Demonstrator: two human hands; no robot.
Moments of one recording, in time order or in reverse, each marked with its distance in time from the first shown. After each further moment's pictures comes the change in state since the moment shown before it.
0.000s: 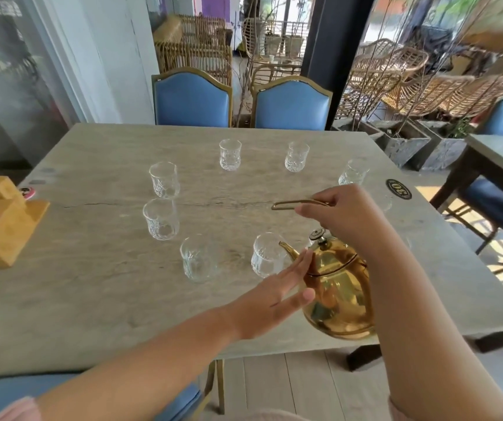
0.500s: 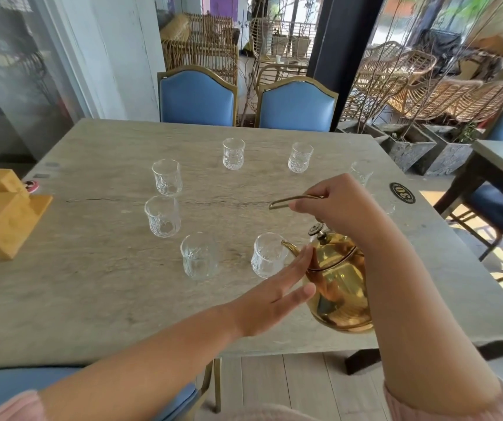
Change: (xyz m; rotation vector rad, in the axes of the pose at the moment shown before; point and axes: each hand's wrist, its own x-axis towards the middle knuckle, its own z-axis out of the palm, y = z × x) left_hand 0.004 -0.003 0.002 -0.095 0.046 -0.044; right_hand 0.016 -0.010 0.000 -0.067 -0.082 -0.047
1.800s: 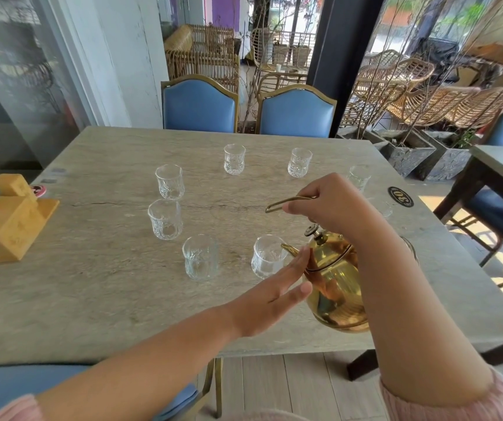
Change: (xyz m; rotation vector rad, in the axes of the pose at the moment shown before) left_hand -0.007 0.008 0.003 0.001 0.013 0.038; right_hand -0.004 -0.010 -0.001 -0.074 -0.026 -0.022
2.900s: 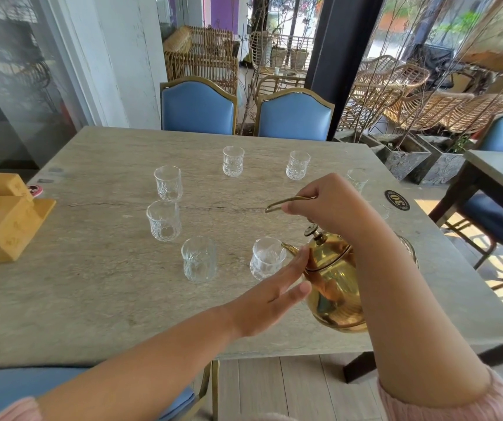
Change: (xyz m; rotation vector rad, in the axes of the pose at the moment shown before) left_hand 0.001 -0.002 -0.002 -0.038 0.005 0.003; right_hand 0.001 -0.004 0.000 -0.018 0.024 -0.009
